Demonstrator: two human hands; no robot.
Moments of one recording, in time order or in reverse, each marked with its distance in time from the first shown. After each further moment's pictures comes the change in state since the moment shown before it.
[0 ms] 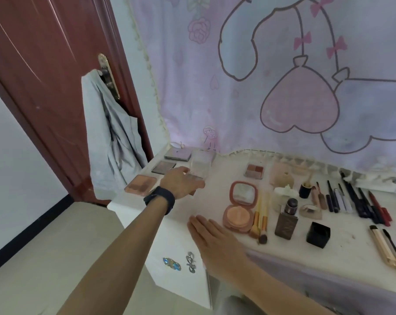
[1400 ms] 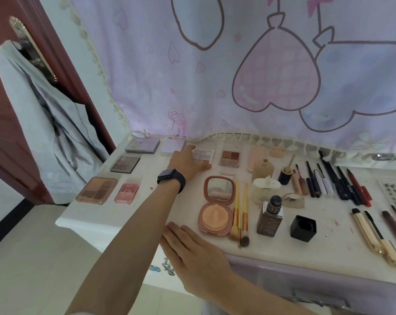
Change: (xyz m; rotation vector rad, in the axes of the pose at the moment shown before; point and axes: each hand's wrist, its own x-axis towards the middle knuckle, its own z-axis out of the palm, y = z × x) left_hand 0.117 0.036 0.105 0.116 -0.015 0.210; right_hand -0.005 0.000 0.020 -0.096 0.209 0.002
